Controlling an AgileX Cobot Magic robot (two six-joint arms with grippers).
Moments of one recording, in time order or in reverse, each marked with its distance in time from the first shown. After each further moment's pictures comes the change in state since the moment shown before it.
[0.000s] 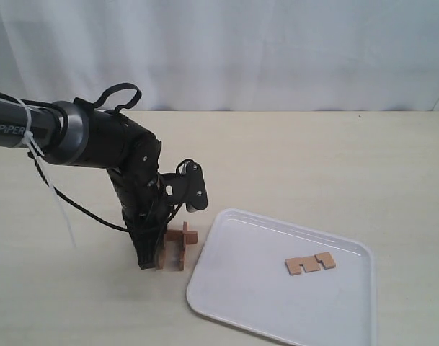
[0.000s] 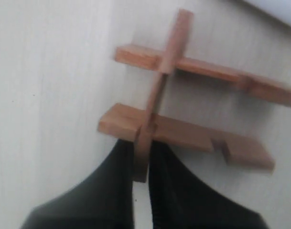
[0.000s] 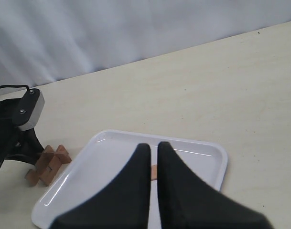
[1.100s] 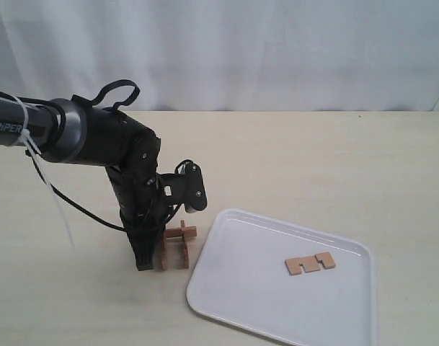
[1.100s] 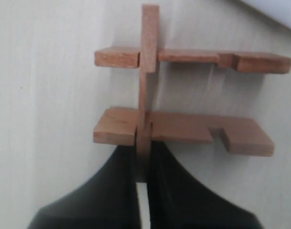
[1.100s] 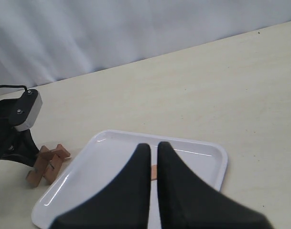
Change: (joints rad) left arm 0.000 -0.006 0.000 -0.020 0.041 0.015; right arm 0.000 0.000 0.000 0.000 0.000 0.000
